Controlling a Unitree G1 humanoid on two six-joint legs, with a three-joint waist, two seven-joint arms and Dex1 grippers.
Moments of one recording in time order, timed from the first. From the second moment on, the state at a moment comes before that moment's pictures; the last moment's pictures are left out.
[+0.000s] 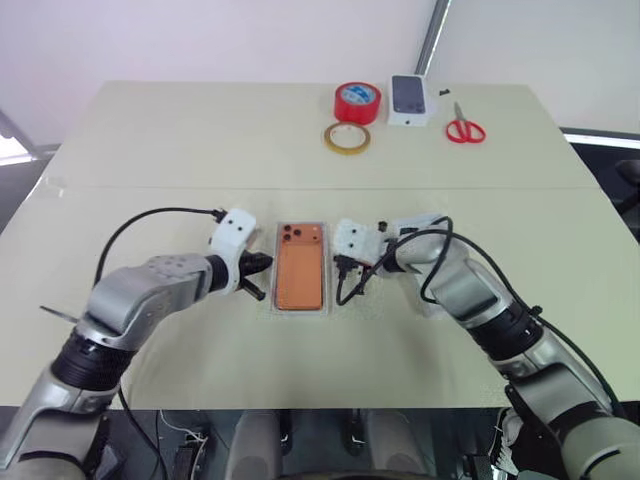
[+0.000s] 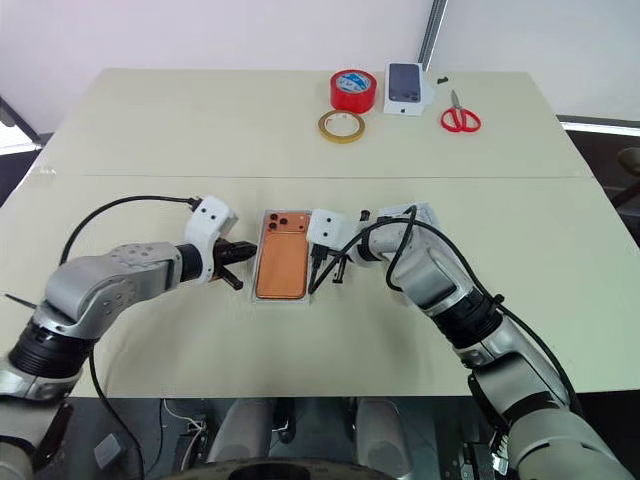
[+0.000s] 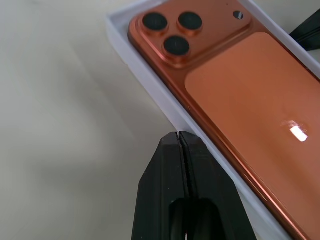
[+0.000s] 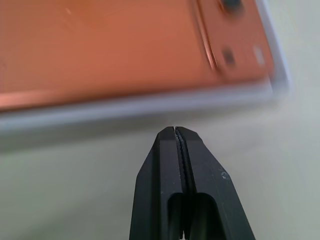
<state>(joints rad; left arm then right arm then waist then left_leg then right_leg) -0.49 0.70 -0.23 -0.27 -0.71 1.01 -0.30 -0.69 -0.52 0.51 -0.08 -0.15 0.64 0.90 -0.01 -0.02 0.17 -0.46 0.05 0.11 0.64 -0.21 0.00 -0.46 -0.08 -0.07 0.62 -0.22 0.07</state>
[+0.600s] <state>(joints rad) -0.72 0.30 -0.42 -0.07 -0.49 1.12 -0.42 -0.46 -0.85 0.35 -0.32 -0.14 0.75 1.02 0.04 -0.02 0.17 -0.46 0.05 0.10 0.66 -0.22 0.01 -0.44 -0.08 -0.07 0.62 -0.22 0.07</state>
